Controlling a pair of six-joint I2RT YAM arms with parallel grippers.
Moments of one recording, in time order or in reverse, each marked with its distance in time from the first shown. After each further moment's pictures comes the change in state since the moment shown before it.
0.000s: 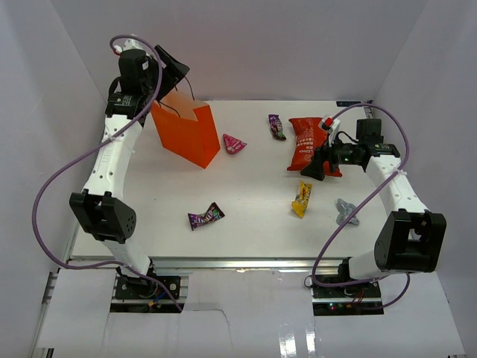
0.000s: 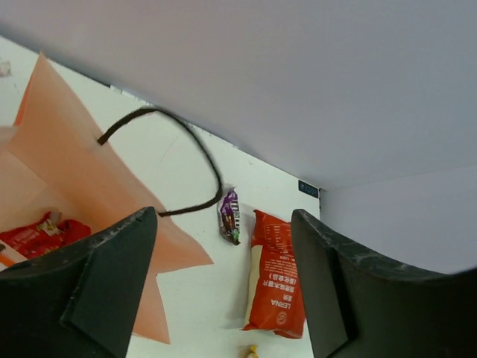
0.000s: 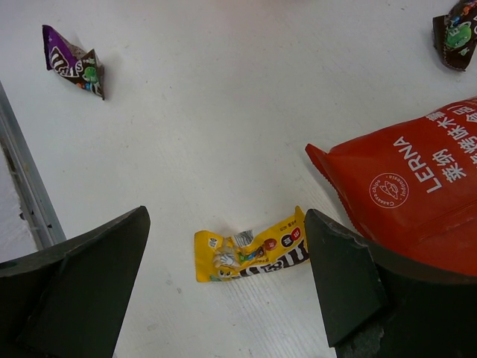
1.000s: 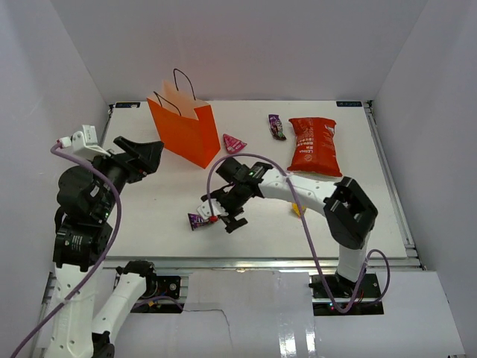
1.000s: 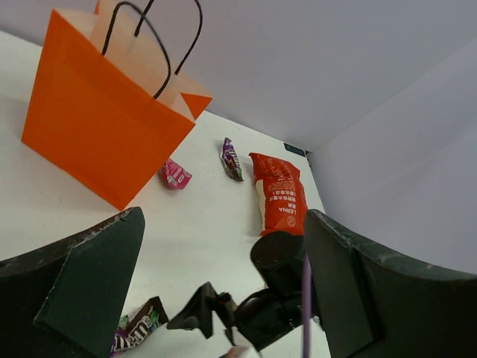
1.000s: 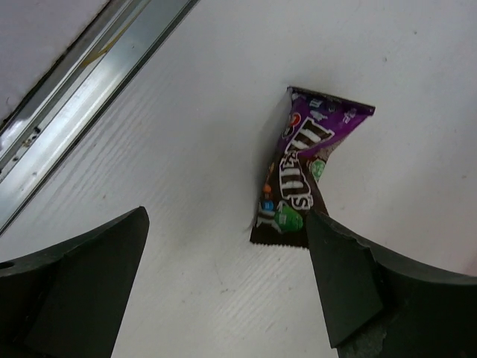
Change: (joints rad) left arm -0.001 -1.046 -0.741 -0.048 0.028 0.167; right arm 0.976 0.399 0.263 -0.102 0.270 -0.735
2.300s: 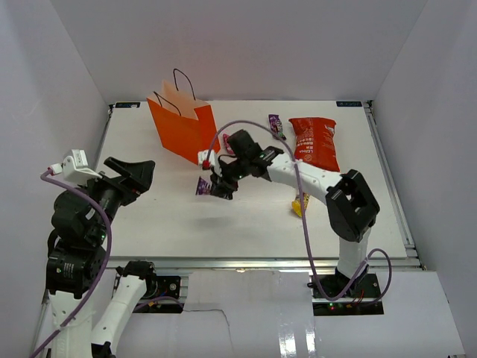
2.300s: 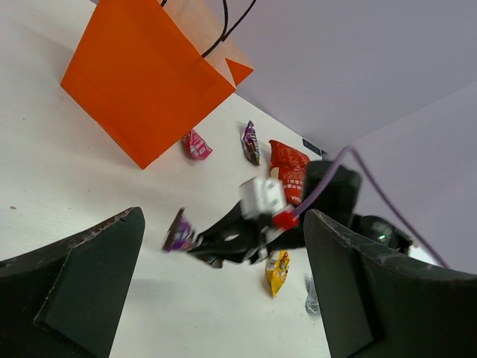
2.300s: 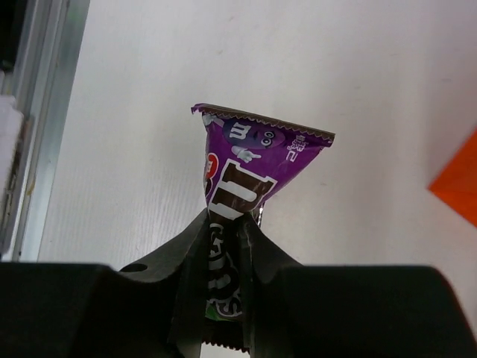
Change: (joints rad) left arm 0.000 -0.146 -0.015 -0.236 -0.111 -0.098; right arm -0.087 0.078 0.038 0.352 0.000 0.655
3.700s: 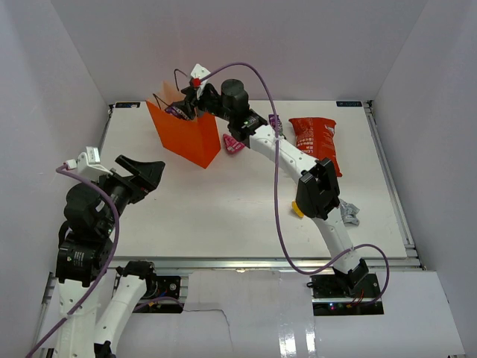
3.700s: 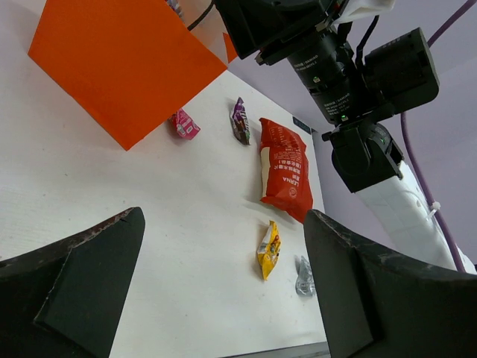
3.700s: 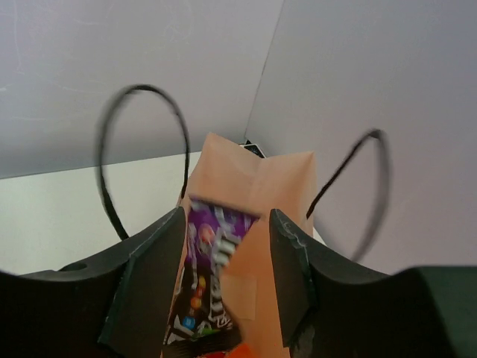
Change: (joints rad) left arm 0.000 0.003 -0.100 0.075 0.084 -0.037; right arm -0.112 0.397 0.793 0.585 0.283 0.460
